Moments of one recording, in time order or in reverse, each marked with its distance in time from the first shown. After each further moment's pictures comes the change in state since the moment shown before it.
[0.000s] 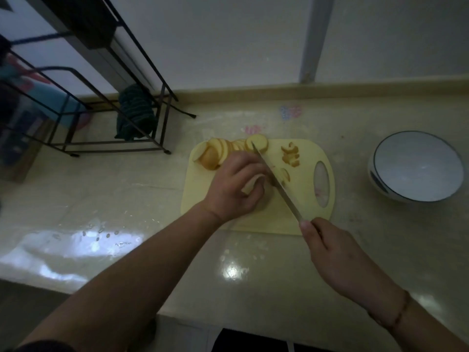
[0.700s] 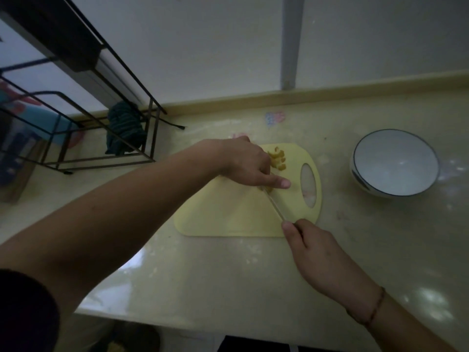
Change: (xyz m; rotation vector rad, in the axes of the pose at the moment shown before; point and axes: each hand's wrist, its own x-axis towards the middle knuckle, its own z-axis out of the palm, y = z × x) left_hand 0.117 -0.003 0.004 0.390 -1.430 -0.041; right_hand -0.001 -0.007 0.006 -0.019 0.060 0.010
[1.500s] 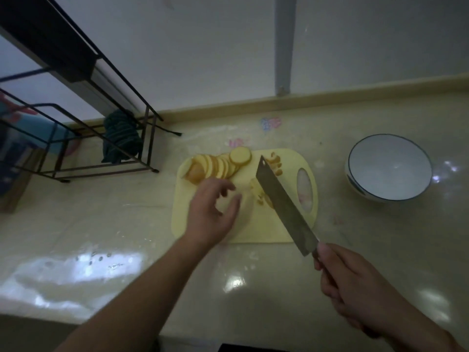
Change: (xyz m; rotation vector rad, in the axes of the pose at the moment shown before) left_hand -0.043 0.045 0.130 -0.649 1.334 -0.357; right_hand -0.037 0.014 -0.035 0.486 -0.186 0.294
